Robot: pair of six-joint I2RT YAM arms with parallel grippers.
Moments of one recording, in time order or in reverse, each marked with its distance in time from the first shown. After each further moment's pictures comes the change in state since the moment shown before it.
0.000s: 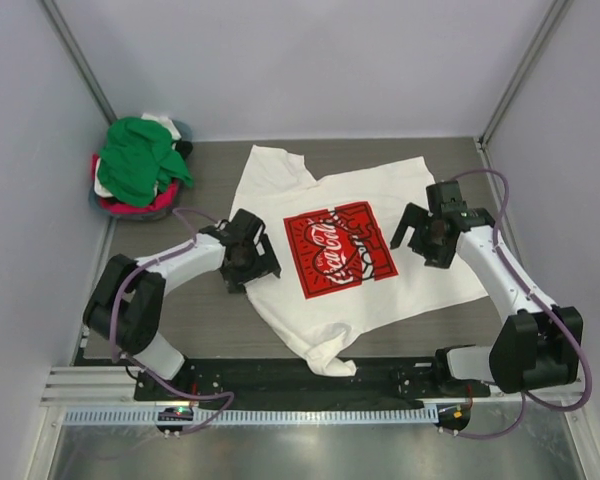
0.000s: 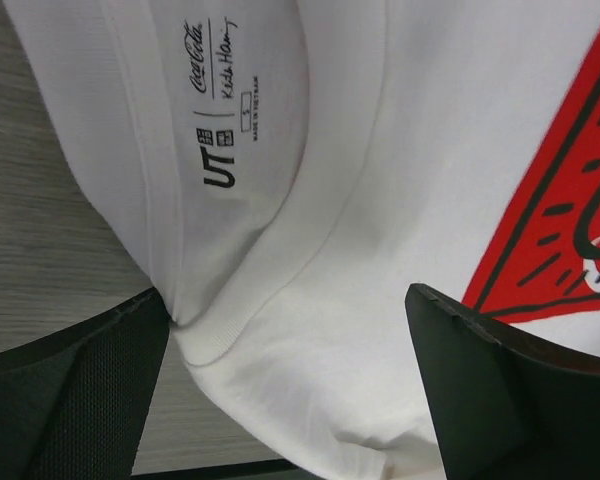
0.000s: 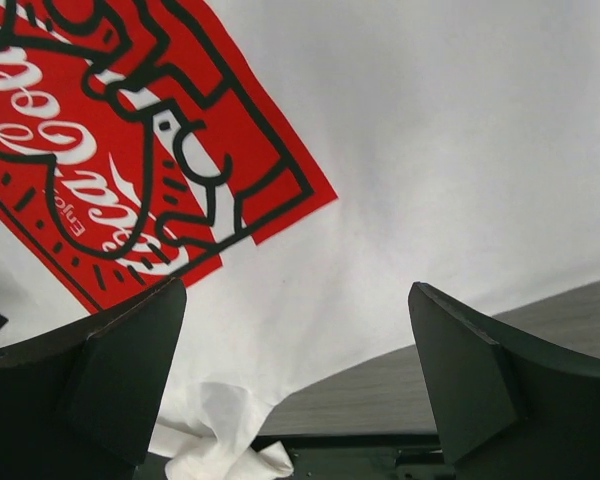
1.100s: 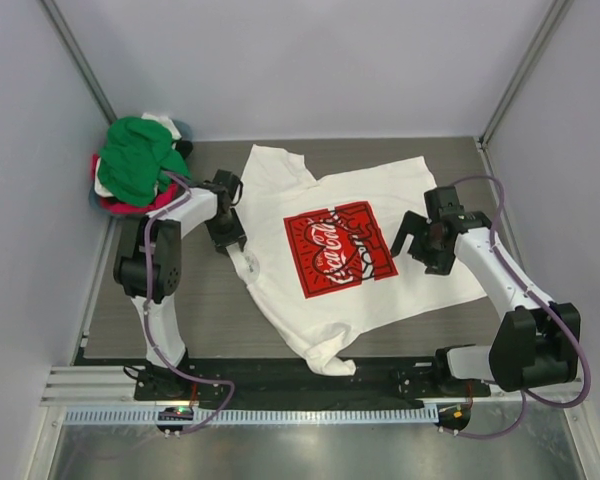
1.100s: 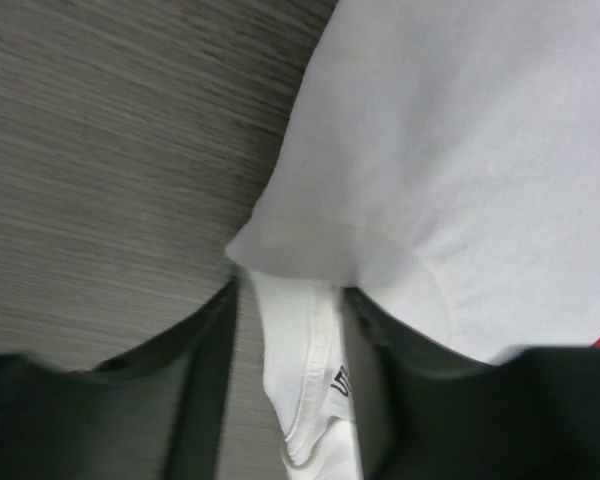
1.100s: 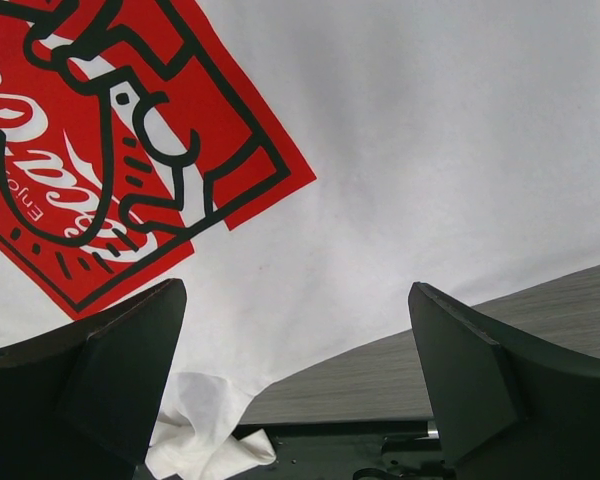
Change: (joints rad) left arm 0.254 0.388 0.437 -0.213 -0.081 0.235; right arm 0.000 -0.010 -0.063 -0.014 -0.006 -0.013
